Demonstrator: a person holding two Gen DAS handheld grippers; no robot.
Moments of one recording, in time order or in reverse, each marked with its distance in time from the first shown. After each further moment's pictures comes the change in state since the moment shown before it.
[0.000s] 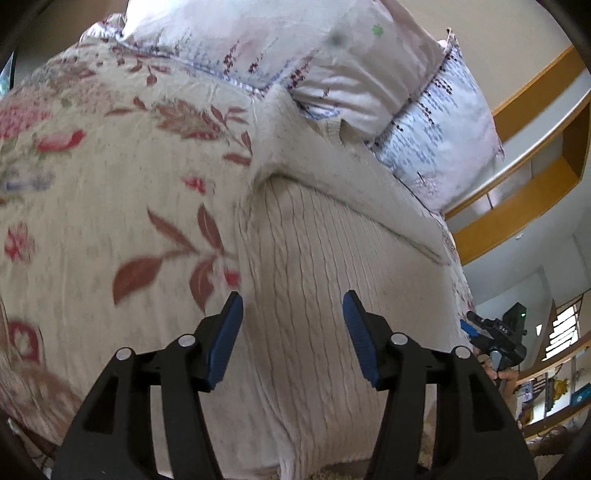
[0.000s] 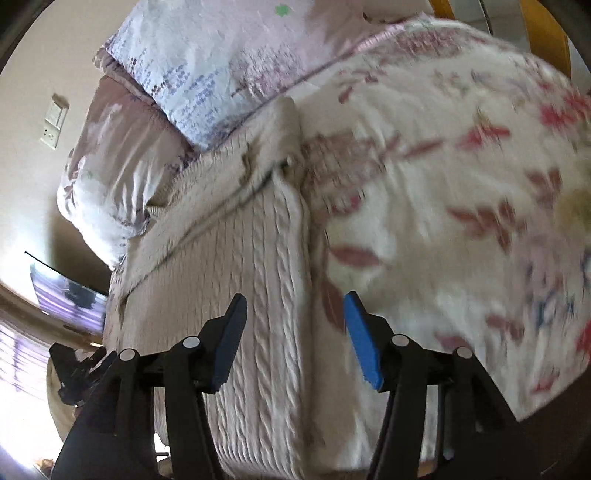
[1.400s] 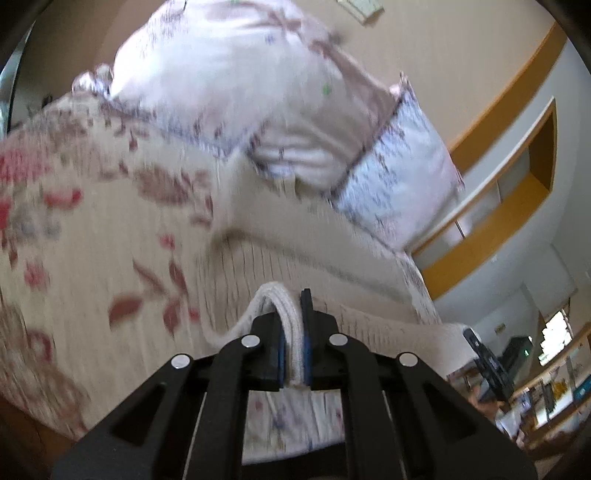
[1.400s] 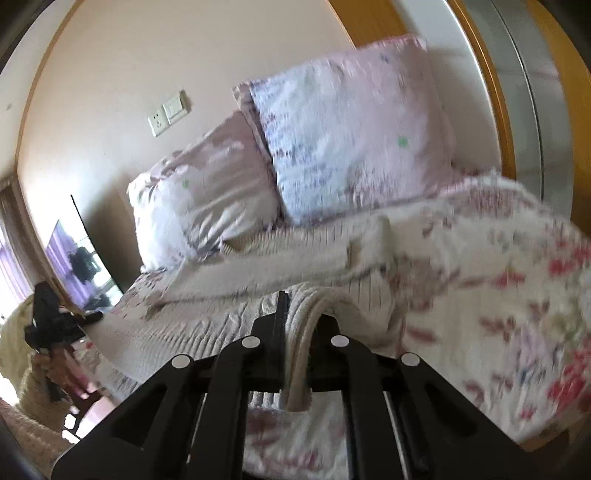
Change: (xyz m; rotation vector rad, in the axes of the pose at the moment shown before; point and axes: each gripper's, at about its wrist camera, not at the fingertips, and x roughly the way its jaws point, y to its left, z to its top) left arm -0.052 -0.036 0.016 0.054 -0.227 -0.069; right arm -0.062 0.090 -0.042 -0.427 -0.446 0.064
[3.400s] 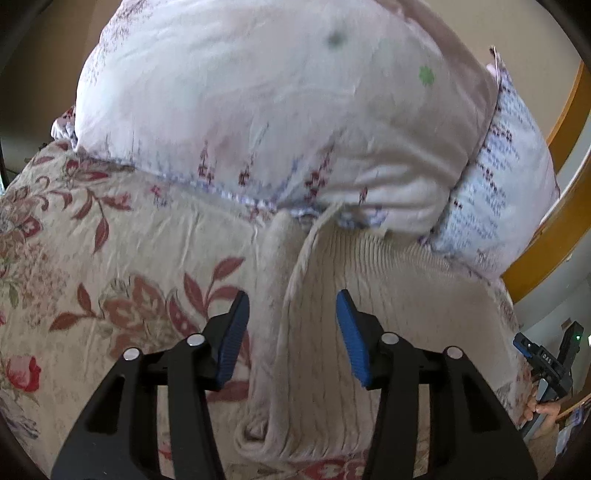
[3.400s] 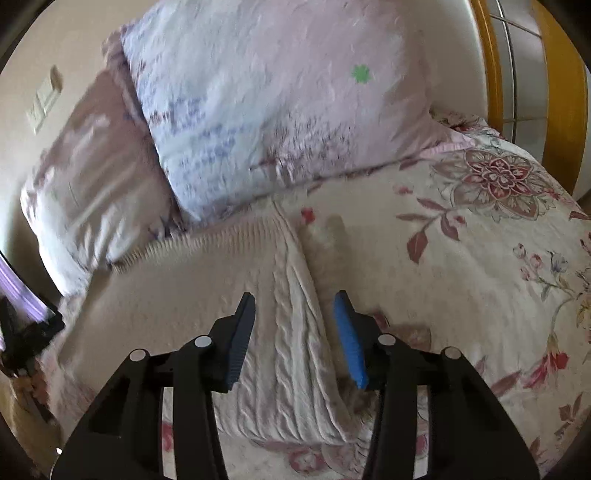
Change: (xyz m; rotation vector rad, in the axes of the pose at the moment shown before) left arm 0.157 0.023 0.102 0.065 0.065 0.296; right arm 0.176 -0.082 0.061 0.134 0.266 -0.238
